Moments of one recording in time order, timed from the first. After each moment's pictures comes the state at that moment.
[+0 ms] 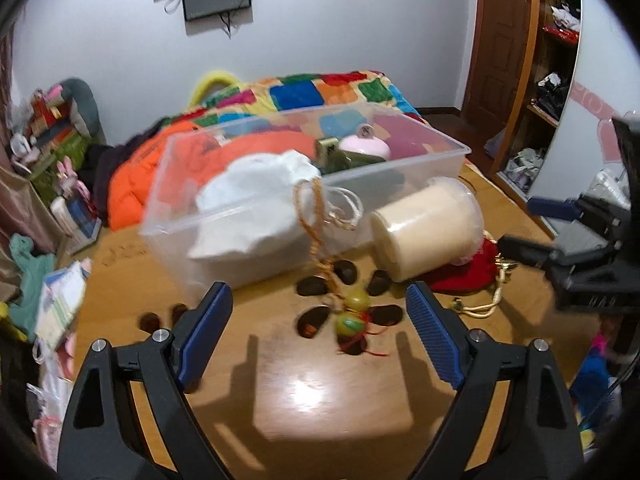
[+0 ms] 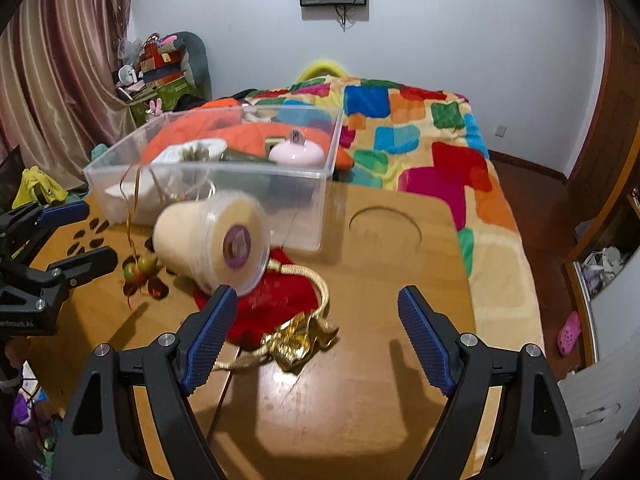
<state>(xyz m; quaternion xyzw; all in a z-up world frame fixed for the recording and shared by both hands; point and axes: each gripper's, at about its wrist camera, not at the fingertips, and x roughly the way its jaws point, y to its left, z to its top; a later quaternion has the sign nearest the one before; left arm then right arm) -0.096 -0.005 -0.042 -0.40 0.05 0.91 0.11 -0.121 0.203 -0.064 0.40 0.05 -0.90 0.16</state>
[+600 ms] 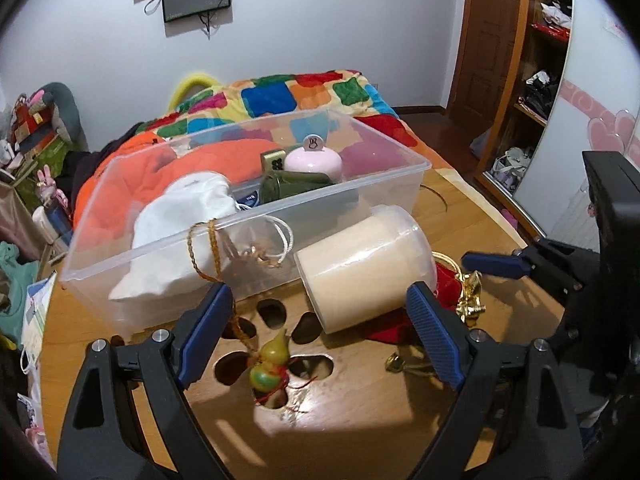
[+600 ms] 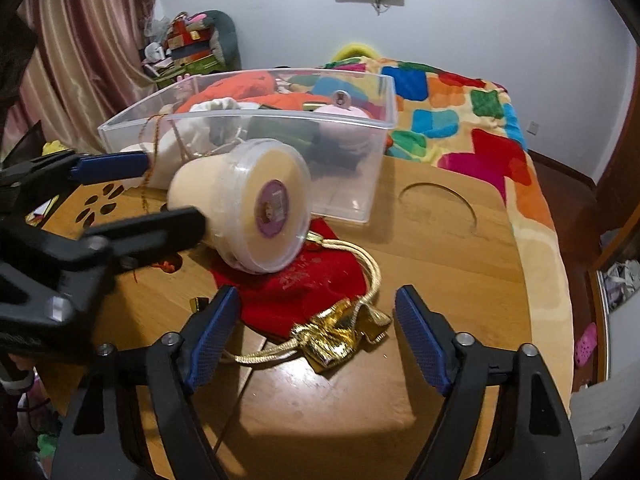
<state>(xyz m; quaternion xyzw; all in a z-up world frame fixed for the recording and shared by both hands) -0.117 0.044 -0.042 -0.40 0.05 0.91 0.12 -0.131 0.181 -0.088 0.42 0.07 -0.88 0.23</state>
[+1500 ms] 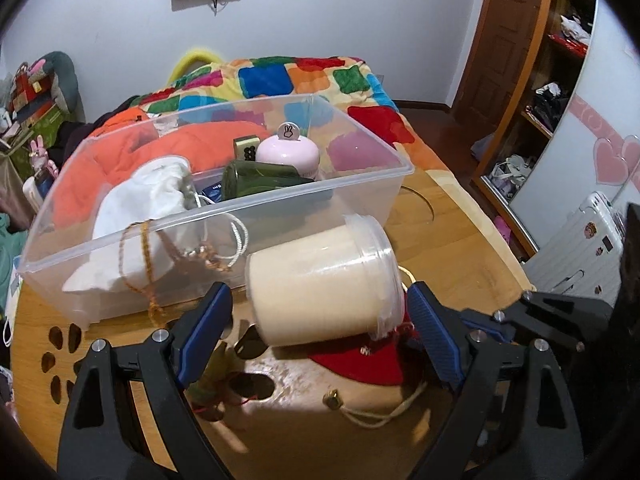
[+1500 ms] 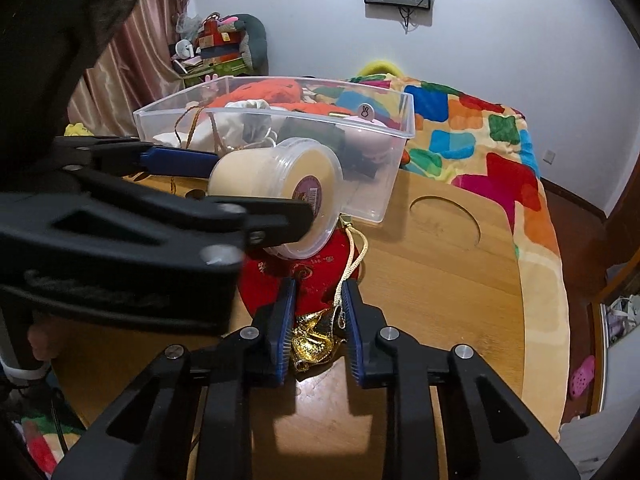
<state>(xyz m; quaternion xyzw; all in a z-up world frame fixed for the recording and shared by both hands) -0.137 0.075 -0.049 -0.43 0.01 0.90 0.11 -0.112 0.192 -0.084 0.38 0.09 -0.88 0.25</state>
